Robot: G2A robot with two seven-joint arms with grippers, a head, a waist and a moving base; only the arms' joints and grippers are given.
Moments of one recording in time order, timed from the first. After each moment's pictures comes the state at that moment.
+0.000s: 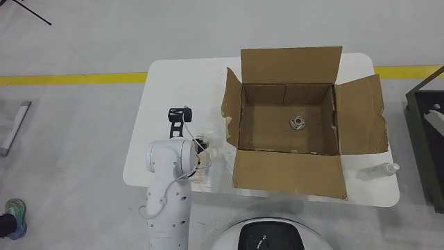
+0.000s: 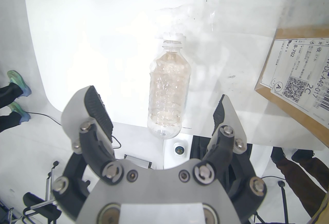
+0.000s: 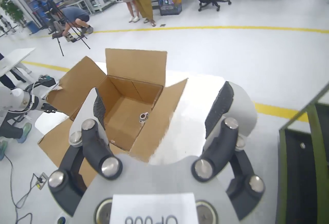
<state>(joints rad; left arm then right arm) 1.04 -1.64 -1.45 -1.73 1.73 -0.01 -1.47 -1.76 -1.21 2.26 -2.35 -0.54 -0.37 0.59</state>
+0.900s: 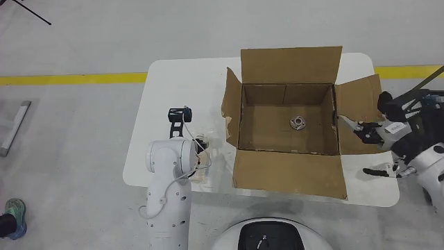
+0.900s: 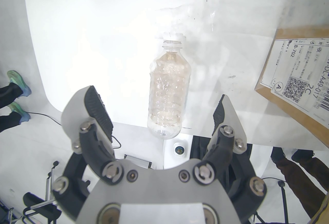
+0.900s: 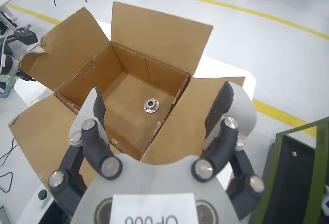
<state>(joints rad) 1.04 -1.64 -1.45 -1.73 1.73 -0.01 -1.47 -1.55 -1.18 1.80 -2.26 -0.96 -0.26 0.70</state>
